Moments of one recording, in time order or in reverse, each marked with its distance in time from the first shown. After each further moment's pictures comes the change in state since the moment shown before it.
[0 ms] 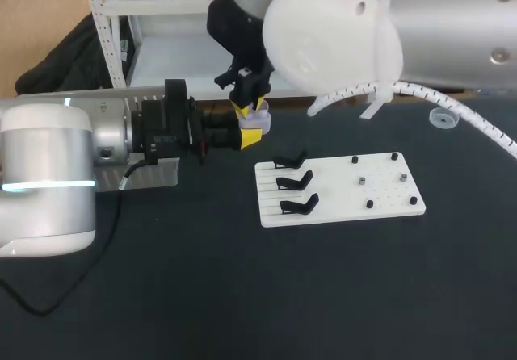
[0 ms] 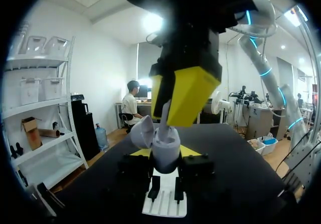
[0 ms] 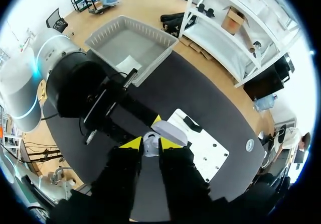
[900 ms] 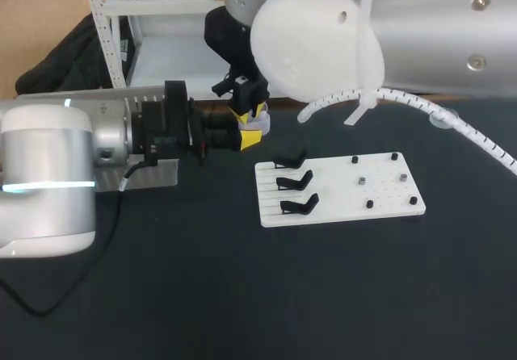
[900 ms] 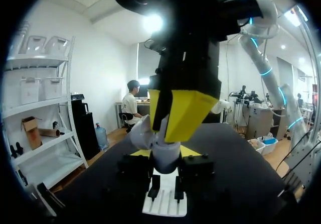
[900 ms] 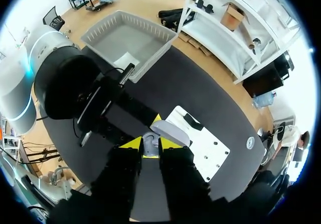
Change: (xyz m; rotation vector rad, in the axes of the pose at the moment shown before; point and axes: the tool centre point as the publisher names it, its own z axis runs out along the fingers) left arm 0.002 0.000 0.000 0.000 0.001 0.000; right arm 0.003 -0.001 0.014 0.018 0.037 0.011
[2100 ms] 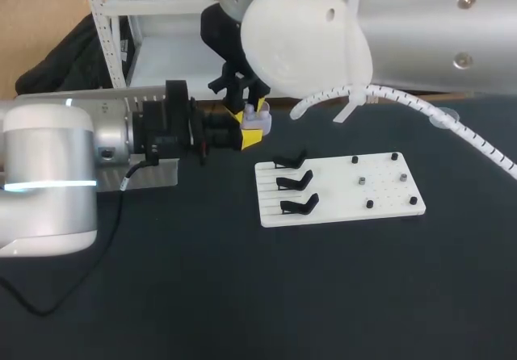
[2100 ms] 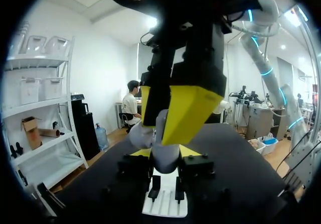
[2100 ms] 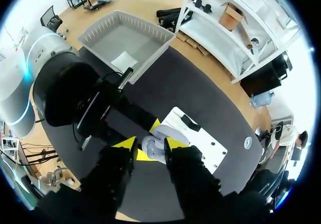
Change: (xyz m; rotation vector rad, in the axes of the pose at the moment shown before) left arm 0.000 0.001 0.002 0.000 -0.002 0.000; right arm -0.006 -0.001 -0.002 0.021 0.007 0.002
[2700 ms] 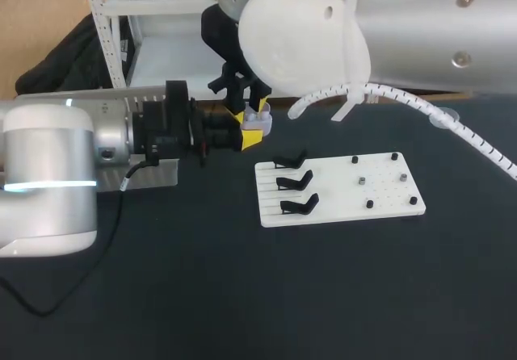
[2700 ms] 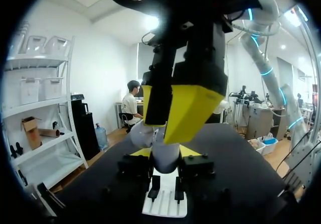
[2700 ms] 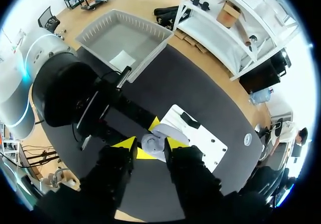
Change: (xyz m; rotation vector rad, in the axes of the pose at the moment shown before) left arm 0.000 -0.001 0.000 0.001 0.000 0.000; right arm 0.002 -0.001 -0.001 0.008 0.013 0.023
